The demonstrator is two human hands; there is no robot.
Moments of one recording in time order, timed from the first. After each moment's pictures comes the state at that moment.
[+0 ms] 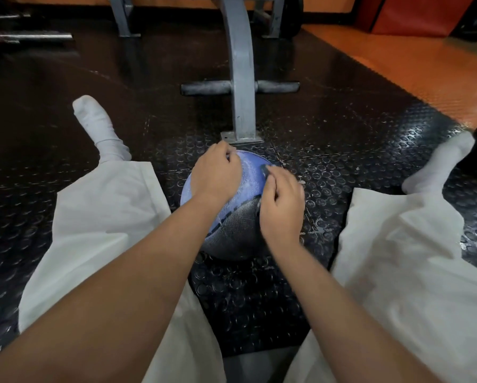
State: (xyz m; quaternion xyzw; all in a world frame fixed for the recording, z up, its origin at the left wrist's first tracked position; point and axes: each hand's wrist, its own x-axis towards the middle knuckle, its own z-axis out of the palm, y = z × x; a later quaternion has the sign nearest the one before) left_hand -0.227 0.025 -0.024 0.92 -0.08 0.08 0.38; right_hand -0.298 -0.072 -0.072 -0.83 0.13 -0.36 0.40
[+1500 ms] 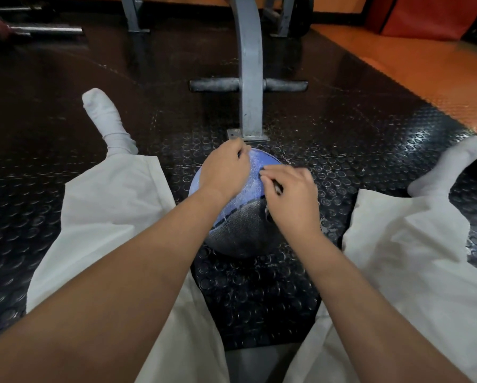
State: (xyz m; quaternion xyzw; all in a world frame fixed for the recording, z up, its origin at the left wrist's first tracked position) left_hand -0.229 0.029 -0.024 0.91 -0.13 0.07 0.39; right_hand -0.308 -0.080 -0.041 -0.91 0.04 -0.30 0.30
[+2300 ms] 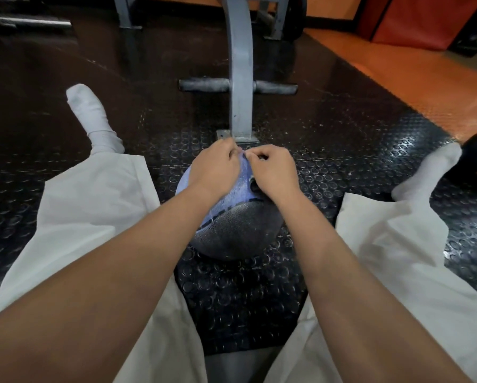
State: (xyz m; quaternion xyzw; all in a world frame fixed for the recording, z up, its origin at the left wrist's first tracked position) left_hand -0.228 0.017 -0.017 0.93 -0.15 0.07 0.34; right_hand -0.254 -0.096 -0.019 -0.88 0.10 -0.17 0.42
